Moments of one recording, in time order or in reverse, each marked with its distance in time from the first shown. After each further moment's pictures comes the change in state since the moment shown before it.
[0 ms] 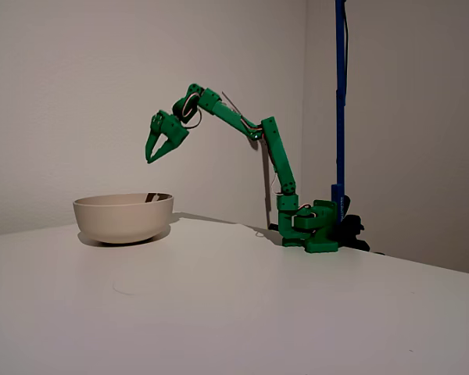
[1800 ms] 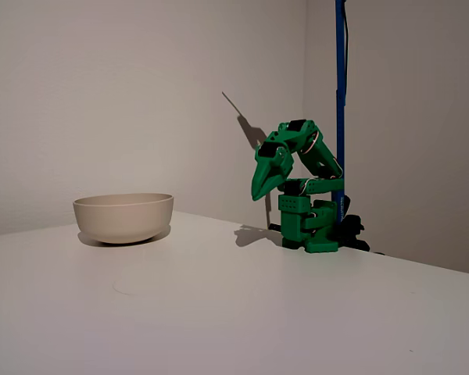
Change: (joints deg) arm -46.5 107.6 110.3 -7.9 -6.6
